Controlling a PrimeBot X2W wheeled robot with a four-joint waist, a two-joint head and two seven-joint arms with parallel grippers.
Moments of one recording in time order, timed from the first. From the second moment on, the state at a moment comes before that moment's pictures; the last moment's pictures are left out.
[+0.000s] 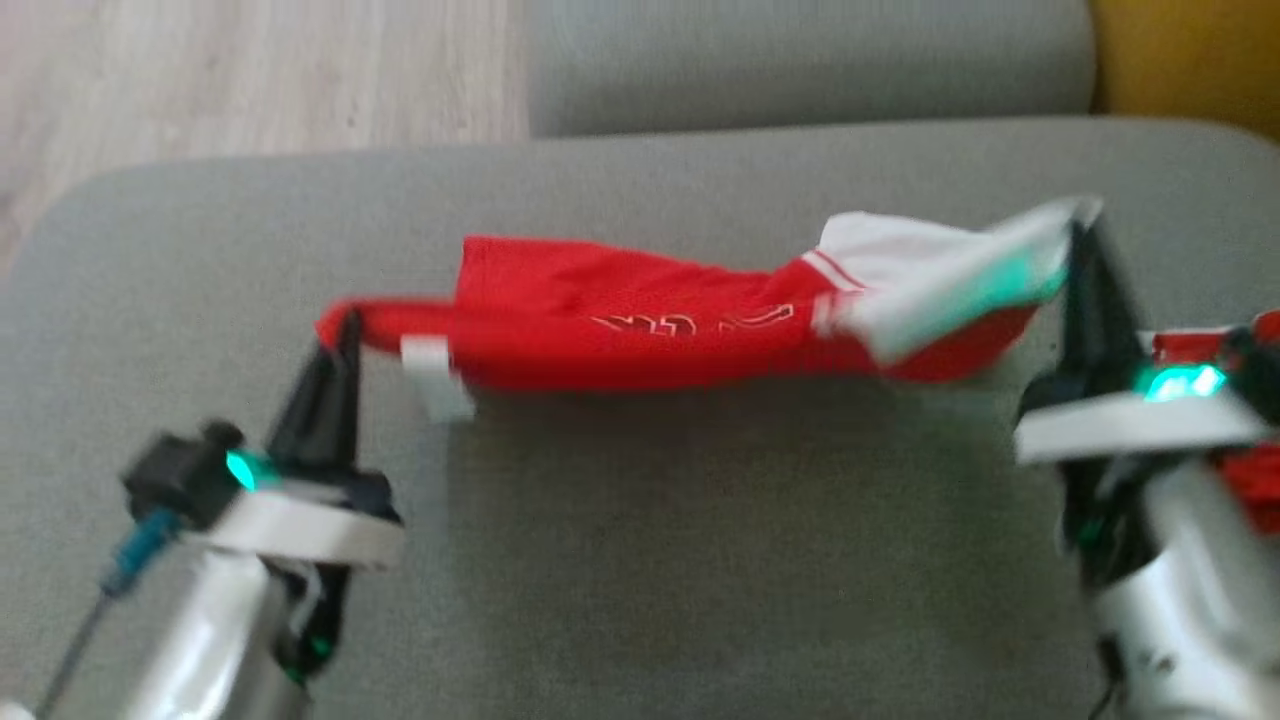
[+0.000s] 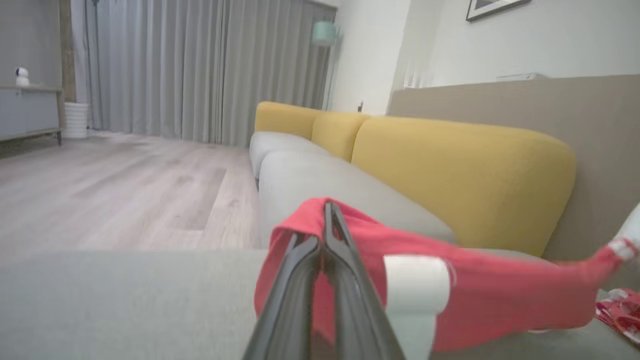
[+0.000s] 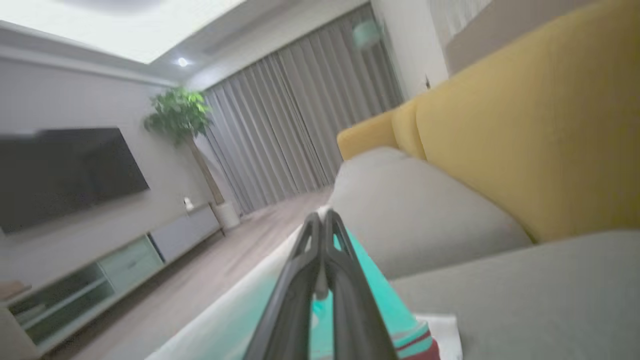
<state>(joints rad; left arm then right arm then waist) -0.26 0.23 -0.29 0.28 -0.47 -0.13 -0.26 -0.29 -0.15 0.11 0.31 0.53 0.13 -0.26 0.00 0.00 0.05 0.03</state>
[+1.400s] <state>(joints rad) -1.05 0.28 -0.34 0.62 -0.58 -0.07 -0.26 -1.17 -0.27 0.10 0.61 0.52 0.13 -0.25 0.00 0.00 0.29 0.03</state>
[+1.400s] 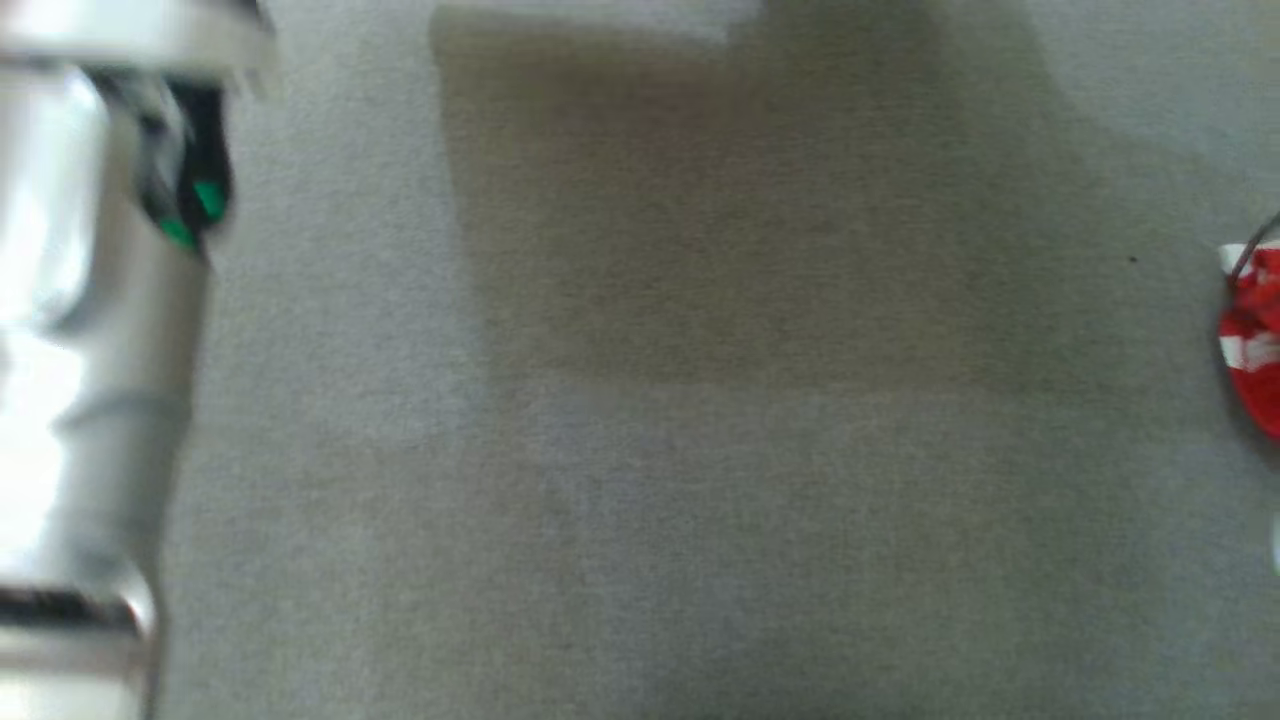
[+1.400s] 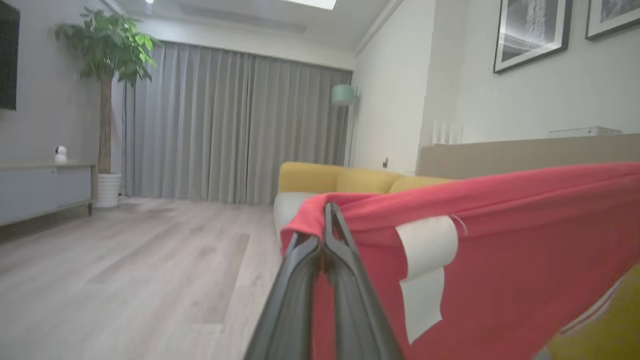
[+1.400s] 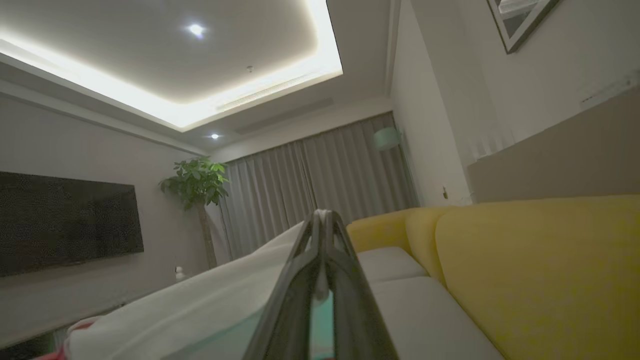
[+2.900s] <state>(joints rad) -0.16 0.06 -0.24 0.54 -0.62 -0.13 -0.26 -0.09 -0.23 0.24 0.32 0.93 0.13 -0.22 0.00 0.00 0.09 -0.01</state>
